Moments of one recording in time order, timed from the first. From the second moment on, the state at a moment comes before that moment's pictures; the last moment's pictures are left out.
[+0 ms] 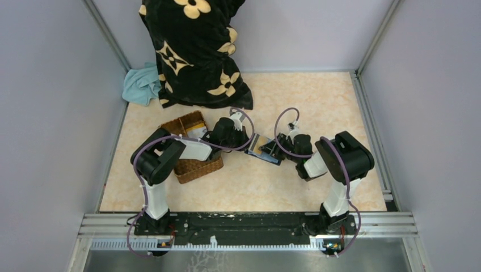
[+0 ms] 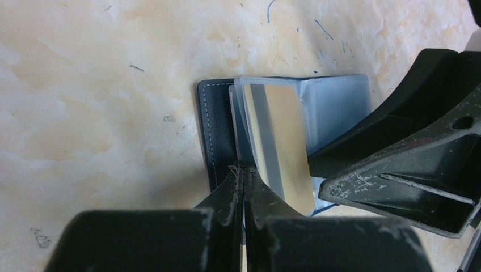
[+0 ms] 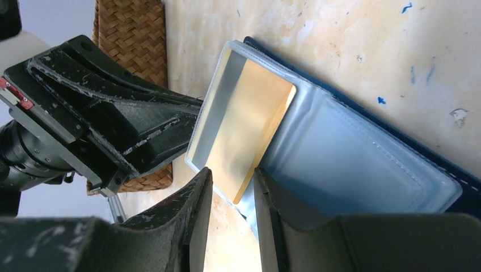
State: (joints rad) left arm -0.70 1.92 0.89 0.50 0.21 -0.49; right arm 0.39 1.79 0.36 1.07 -0.42 0.89
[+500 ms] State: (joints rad) left arm -0.71 1.92 0.88 0.52 0.19 -0.49; right arm 0.35 1.80 0.36 1.13 -0.42 0.94
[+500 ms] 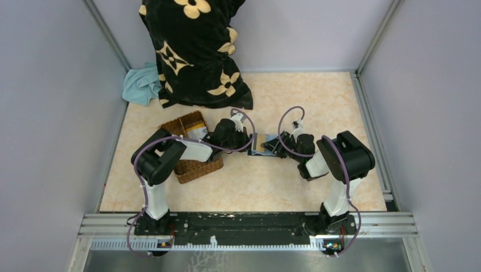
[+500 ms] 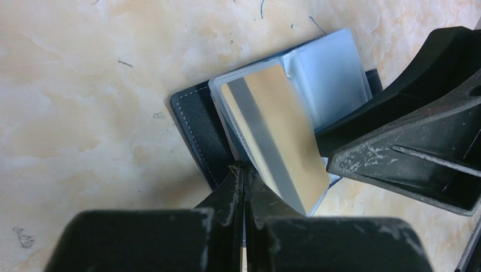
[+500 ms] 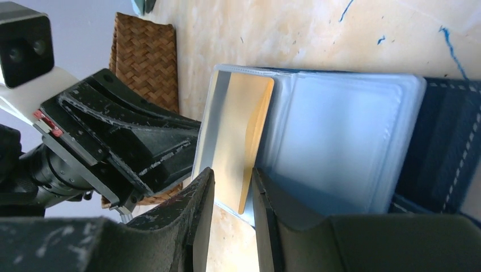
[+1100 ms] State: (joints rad) left arm -0.73 1.90 0.90 0.45 0.14 -0.46; right arm 0.34 1.80 0.33 1.20 -0.42 0.95
